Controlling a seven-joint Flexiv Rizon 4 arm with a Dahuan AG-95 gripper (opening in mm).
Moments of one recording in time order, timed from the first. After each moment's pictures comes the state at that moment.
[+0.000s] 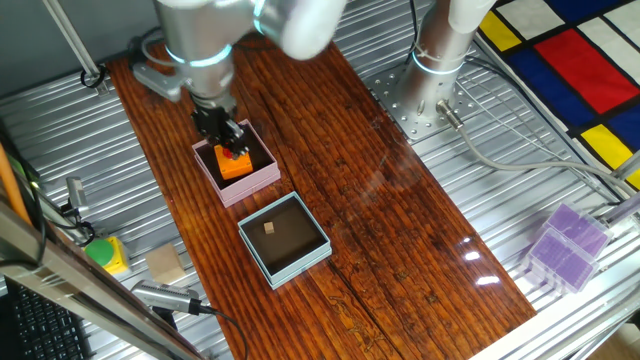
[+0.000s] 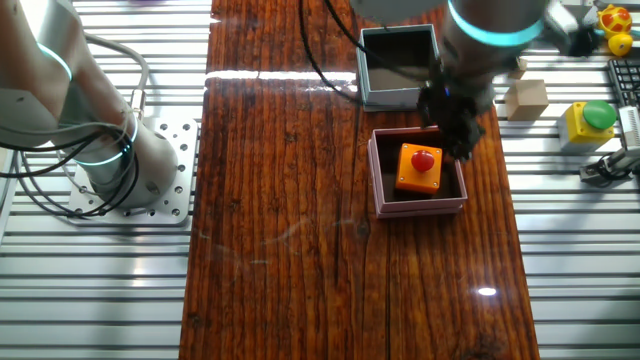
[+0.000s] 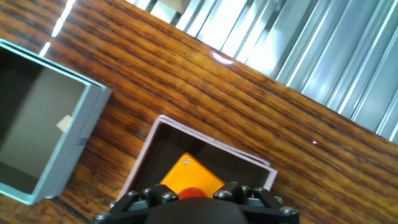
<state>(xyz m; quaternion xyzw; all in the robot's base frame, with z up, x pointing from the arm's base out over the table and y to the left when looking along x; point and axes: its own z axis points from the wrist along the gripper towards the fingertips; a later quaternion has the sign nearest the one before) 0.562 -0.019 0.124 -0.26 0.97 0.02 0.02</state>
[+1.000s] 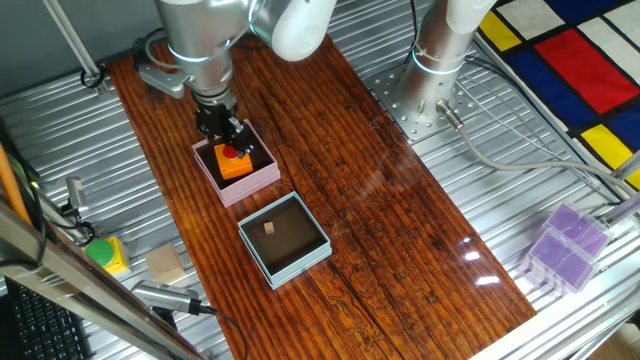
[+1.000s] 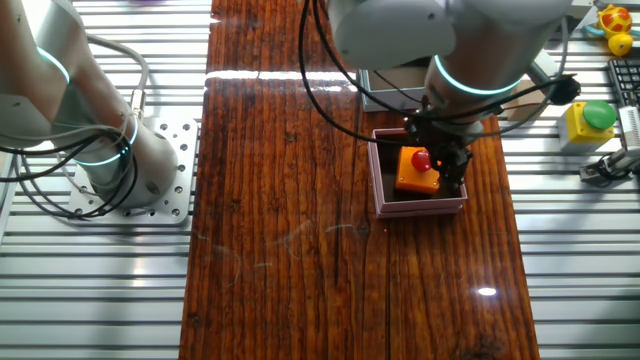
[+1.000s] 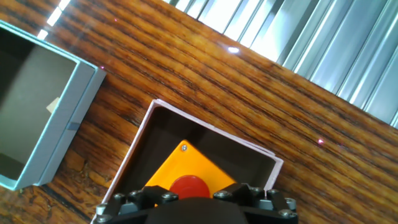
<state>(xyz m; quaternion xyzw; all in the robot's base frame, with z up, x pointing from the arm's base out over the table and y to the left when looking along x) 0.546 -0.024 0.093 -0.27 0.96 0.02 0.03</state>
